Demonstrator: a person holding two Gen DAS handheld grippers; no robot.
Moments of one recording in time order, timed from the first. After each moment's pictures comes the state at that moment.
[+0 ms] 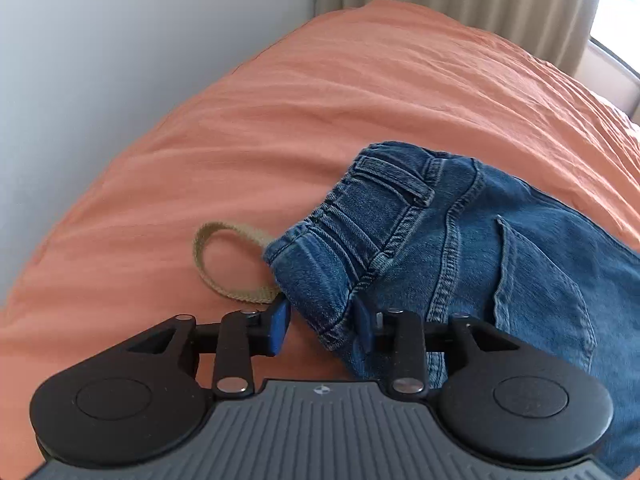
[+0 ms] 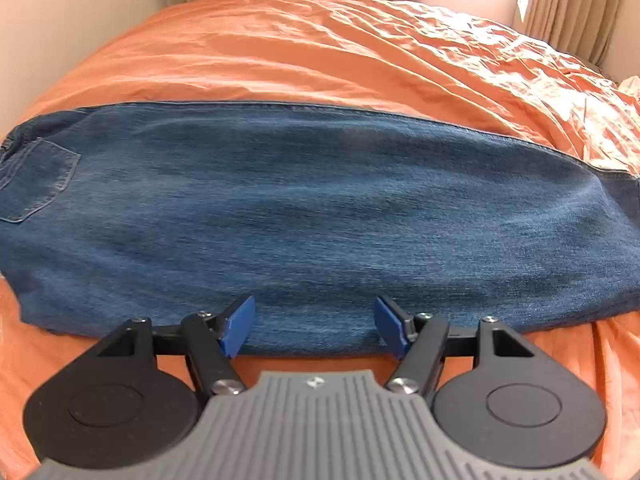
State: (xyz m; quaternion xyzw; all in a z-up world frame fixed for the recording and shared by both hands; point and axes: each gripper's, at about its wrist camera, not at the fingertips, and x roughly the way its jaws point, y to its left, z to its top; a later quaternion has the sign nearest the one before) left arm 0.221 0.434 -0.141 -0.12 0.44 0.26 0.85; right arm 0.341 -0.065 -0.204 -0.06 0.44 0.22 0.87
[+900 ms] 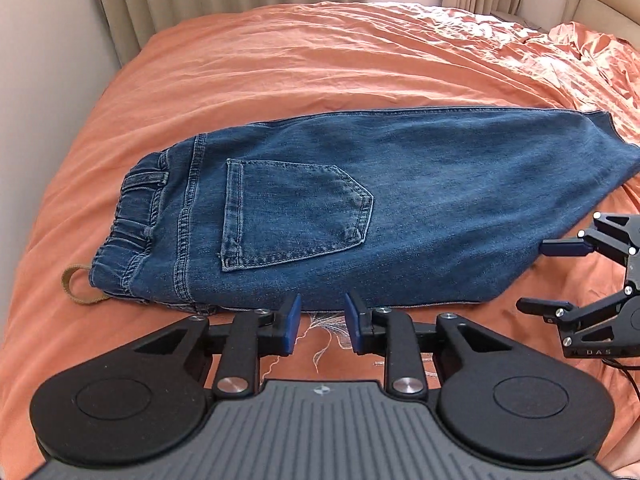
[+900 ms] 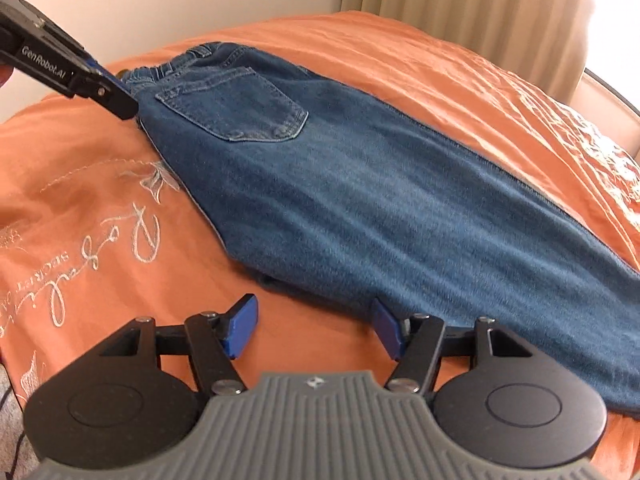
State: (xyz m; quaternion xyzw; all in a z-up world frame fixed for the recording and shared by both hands) left arm 0.181 0.298 -0.113 0.04 0.47 0.02 0.88; right arm 0.247 0.052 -0.205 -0.20 0.36 0.39 0.83
